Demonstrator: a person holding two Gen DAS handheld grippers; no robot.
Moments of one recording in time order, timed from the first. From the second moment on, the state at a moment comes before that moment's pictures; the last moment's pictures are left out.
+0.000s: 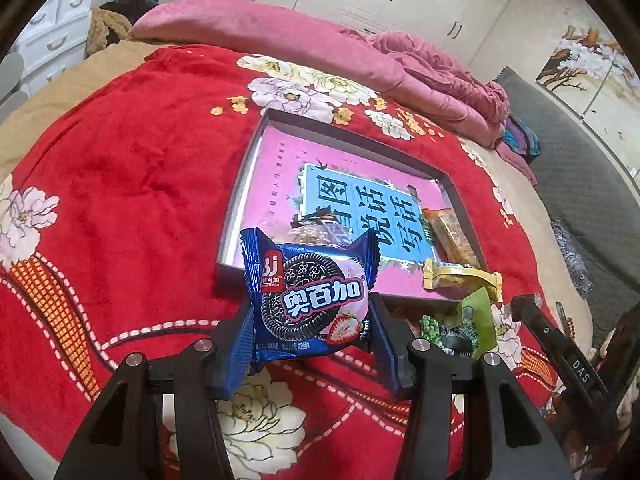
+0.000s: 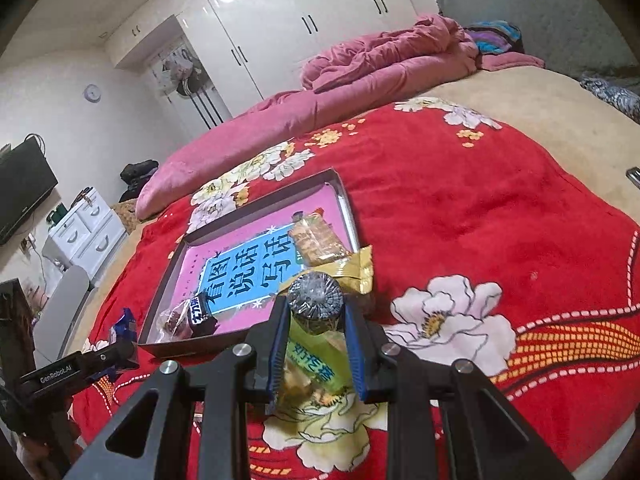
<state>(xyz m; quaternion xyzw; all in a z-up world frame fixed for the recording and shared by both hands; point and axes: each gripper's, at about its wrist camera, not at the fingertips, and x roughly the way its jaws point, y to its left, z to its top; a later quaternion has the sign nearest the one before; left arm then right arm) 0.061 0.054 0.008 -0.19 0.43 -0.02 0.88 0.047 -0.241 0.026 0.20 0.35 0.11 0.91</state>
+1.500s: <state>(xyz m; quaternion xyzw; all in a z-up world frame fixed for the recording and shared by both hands) 0.130 -0.011 -0.021 -0.14 0.44 -0.06 0.89 0.101 -0.170 -0.003 0.10 0.39 0.16 0.90</state>
